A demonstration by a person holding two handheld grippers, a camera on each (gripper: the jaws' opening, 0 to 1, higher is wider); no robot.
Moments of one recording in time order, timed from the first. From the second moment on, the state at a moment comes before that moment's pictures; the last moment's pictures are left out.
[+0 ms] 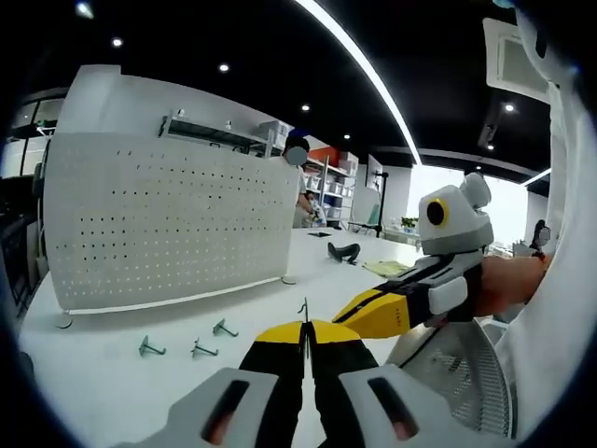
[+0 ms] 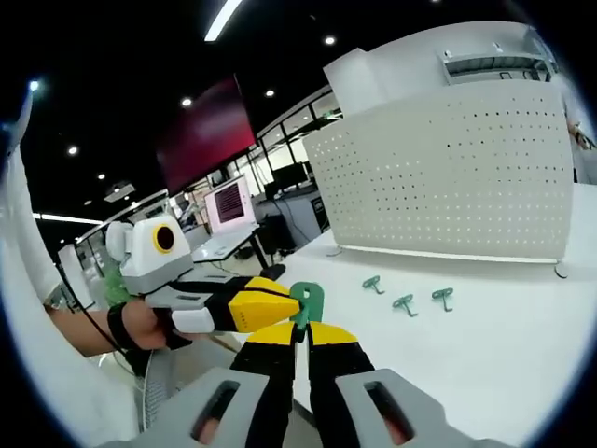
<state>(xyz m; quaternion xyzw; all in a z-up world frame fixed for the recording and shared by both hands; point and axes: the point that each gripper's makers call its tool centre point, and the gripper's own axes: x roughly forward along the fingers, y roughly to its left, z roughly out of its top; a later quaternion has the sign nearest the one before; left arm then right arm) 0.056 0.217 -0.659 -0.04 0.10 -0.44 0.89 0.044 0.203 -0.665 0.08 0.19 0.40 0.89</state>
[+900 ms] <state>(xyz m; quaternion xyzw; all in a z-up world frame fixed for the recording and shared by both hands) 0.069 0.271 -0.659 -0.04 0.07 -0.45 0.89 0.064 0.243 -0.669 0.05 0.20 0.31 0.93</state>
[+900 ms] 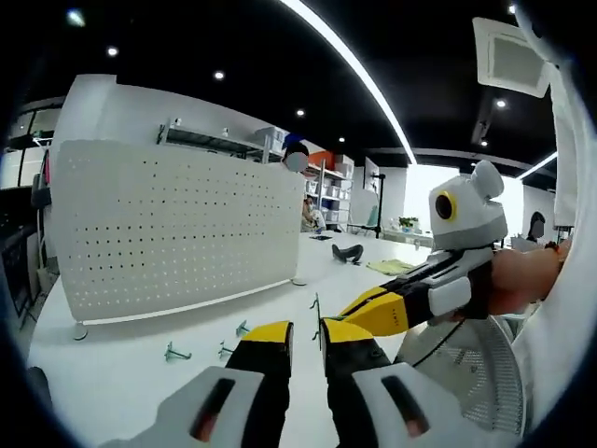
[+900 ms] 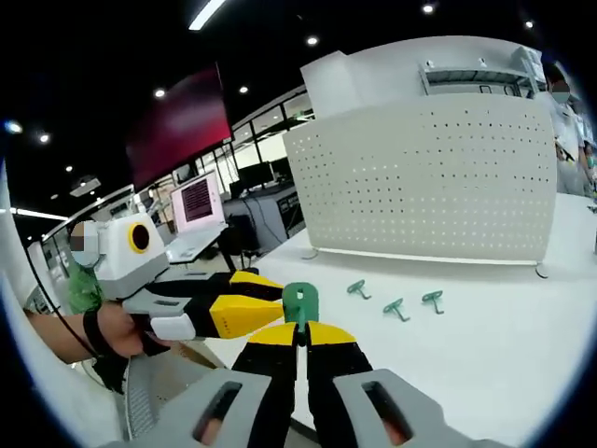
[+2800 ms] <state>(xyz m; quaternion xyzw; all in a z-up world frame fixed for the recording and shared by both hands) 0.104 0.251 -0.653 -0.02 0.07 -0.43 0.90 0.215 0.133 -0.589 0.00 0.10 0.18 0.98</state>
